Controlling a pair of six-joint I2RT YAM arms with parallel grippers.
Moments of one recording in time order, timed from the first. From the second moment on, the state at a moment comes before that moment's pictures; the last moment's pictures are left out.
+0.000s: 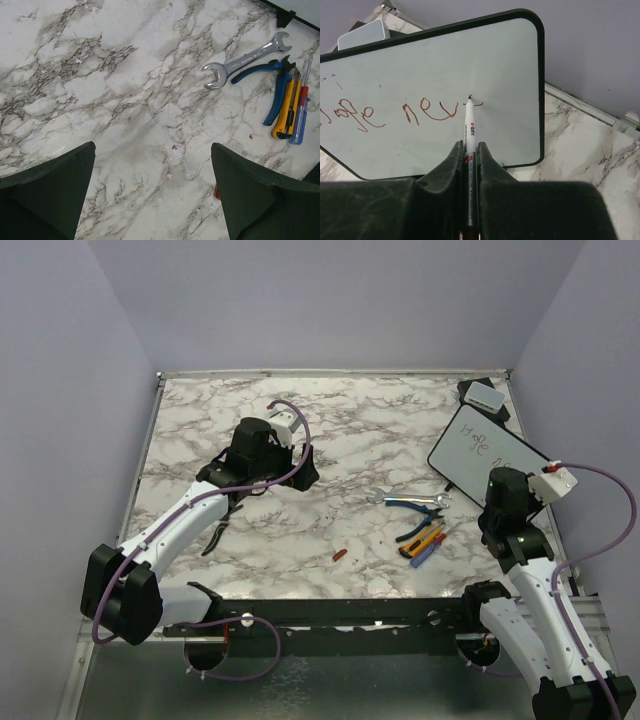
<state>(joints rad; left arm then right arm) -0.49 1.26 0.94 -0.26 0.27 -0.17 0.13 0.66 0.59 -0.41 0.93 0.62</state>
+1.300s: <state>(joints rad) -0.49 1.26 0.94 -0.26 0.27 -0.17 0.13 0.70 0.58 -0.49 0.92 0.71</state>
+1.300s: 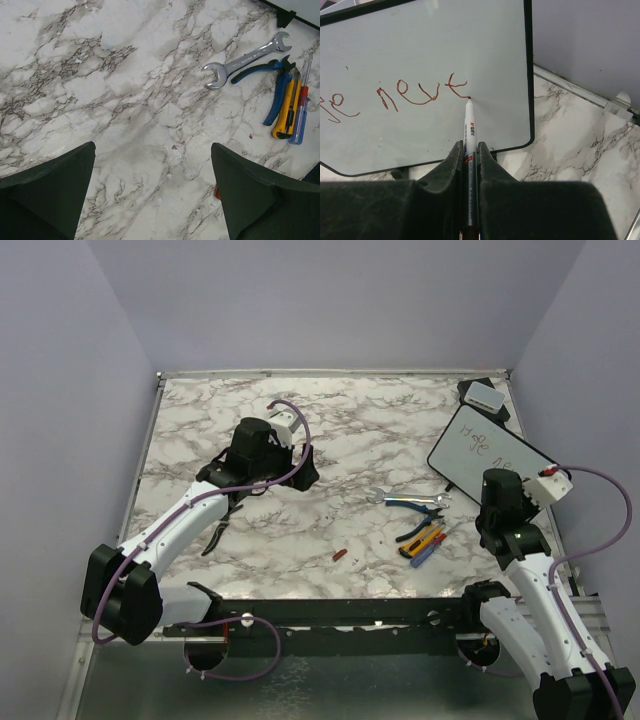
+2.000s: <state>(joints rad) -0.49 1.26 0.94 -0.26 0.27 -0.17 0.13 0.54 0.57 -0.44 0.89 0.63</state>
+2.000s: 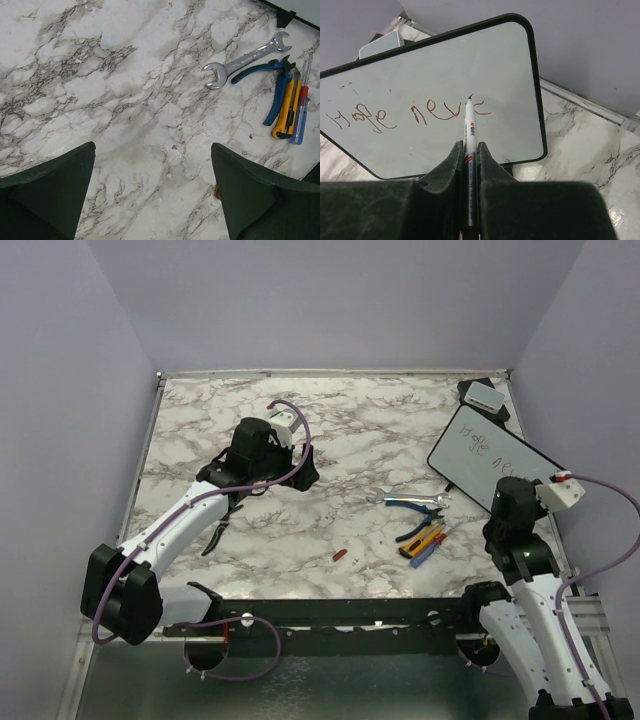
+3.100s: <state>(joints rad) -0.49 1.26 0.94 -0.26 0.27 -0.17 0.13 0.66 0.57 -0.39 0.92 0.61</state>
